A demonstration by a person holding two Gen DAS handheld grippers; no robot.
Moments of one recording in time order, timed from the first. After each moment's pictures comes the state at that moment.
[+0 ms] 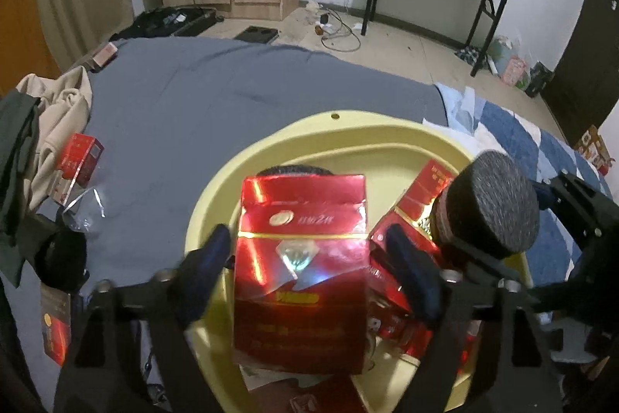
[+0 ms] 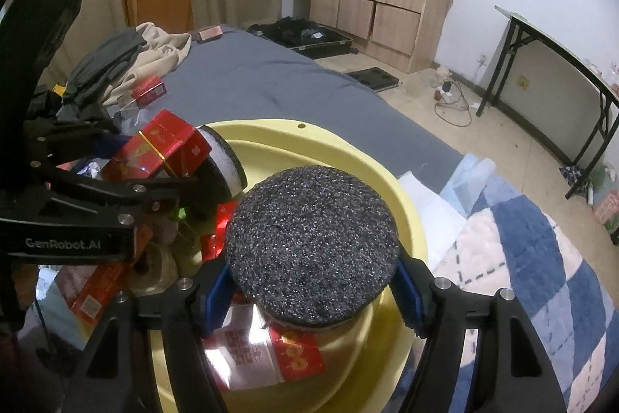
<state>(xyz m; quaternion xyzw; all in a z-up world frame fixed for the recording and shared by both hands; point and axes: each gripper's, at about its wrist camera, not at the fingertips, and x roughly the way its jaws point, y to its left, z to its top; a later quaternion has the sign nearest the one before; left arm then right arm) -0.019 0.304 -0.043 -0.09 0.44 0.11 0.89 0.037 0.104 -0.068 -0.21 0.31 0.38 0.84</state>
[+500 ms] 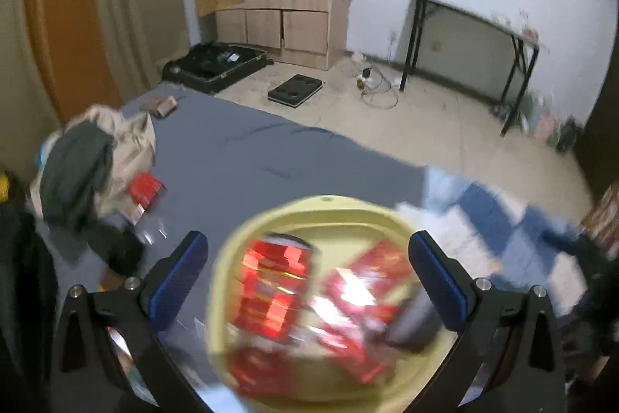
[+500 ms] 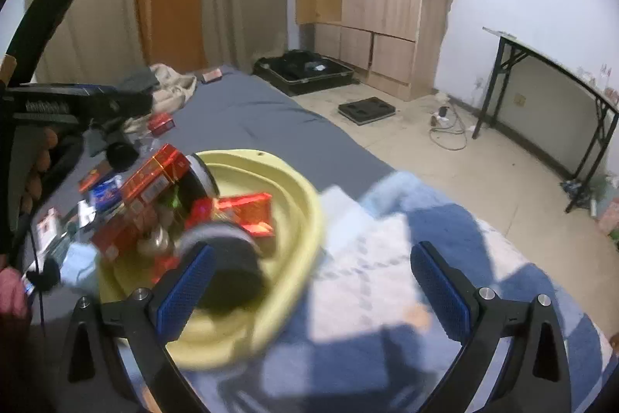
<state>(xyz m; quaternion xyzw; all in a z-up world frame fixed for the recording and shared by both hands) -0.040 0.238 0.066 -0.13 0.36 0.21 0.90 0.045 -0.026 -0.018 -0.17 0.27 0.42 0.85</state>
